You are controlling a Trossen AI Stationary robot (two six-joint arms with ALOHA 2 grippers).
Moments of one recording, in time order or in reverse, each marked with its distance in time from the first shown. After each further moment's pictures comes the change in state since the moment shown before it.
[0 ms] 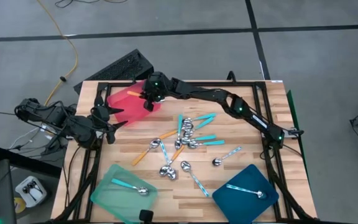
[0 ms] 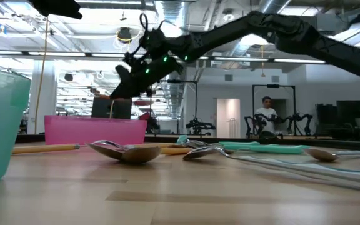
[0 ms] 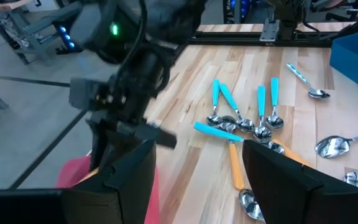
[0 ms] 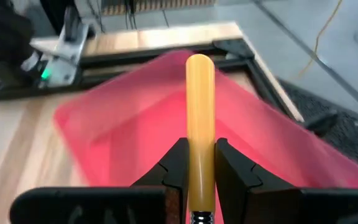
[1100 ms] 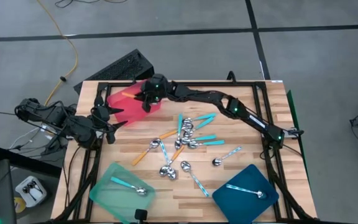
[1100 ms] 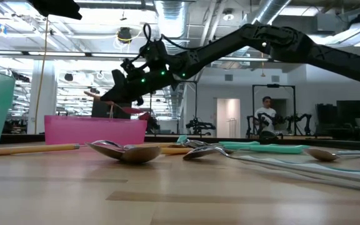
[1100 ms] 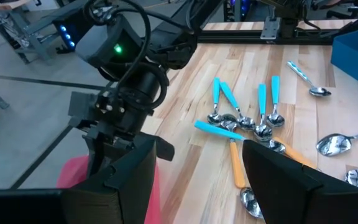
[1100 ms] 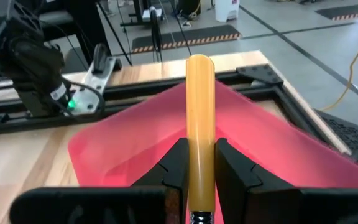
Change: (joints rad) left arm 0.000 0.000 0.000 -0.008 0.000 0.000; right arm -0.018 0.078 -0.002 0.240 -0.136 0.071
